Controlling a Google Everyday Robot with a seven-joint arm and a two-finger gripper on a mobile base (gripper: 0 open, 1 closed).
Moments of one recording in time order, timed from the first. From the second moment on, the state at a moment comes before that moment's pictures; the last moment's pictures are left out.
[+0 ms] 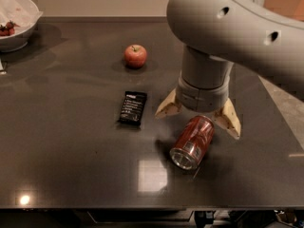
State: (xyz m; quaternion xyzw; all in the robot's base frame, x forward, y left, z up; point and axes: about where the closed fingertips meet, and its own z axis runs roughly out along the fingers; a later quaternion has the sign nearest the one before) arm 0.434 -0.106 0.859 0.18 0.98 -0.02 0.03
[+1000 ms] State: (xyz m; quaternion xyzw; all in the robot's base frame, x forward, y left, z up) arm 0.434 -0.107 0.836 0.22 0.97 -0.02 -0.01
